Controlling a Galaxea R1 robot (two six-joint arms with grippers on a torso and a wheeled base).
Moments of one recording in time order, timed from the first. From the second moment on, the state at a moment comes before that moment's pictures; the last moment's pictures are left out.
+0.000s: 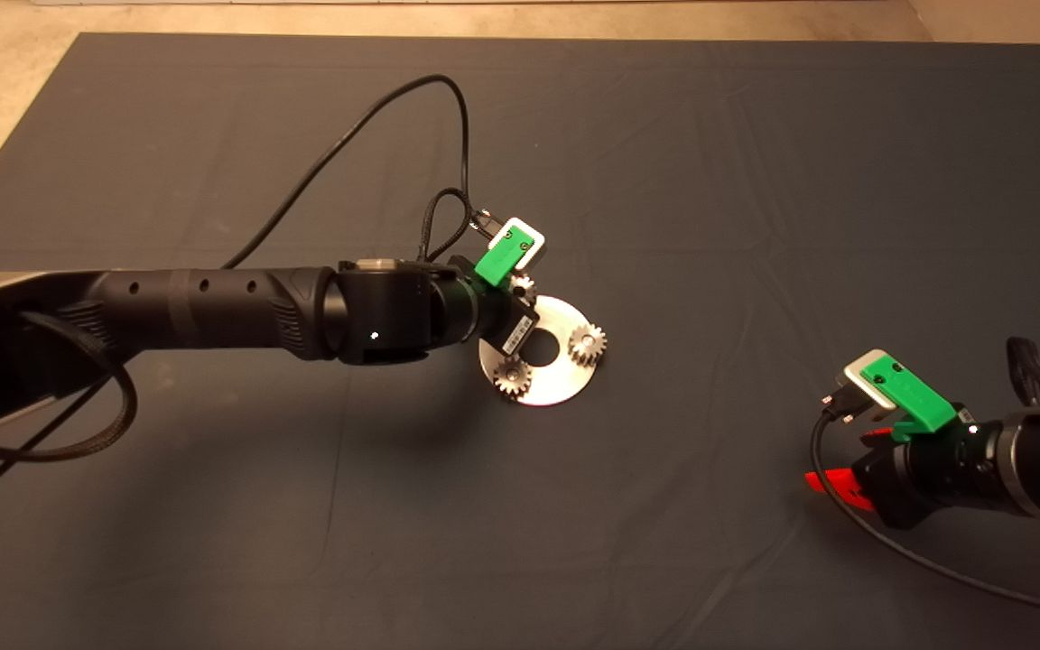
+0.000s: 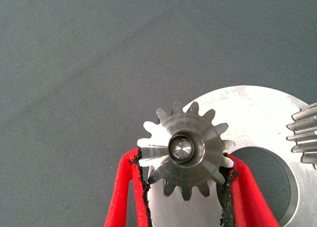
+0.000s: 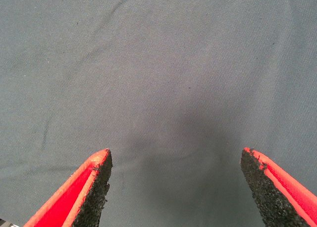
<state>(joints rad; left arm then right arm) -0.19 2.61 -1.04 1.15 1.12 -0.99 0.13 1.97 -0.40 -0.80 -1.45 1.13</state>
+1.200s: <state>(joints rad) -0.19 2.61 -1.04 1.16 1.11 -0.99 0.13 1.97 -0.40 -0.80 -1.45 1.13</state>
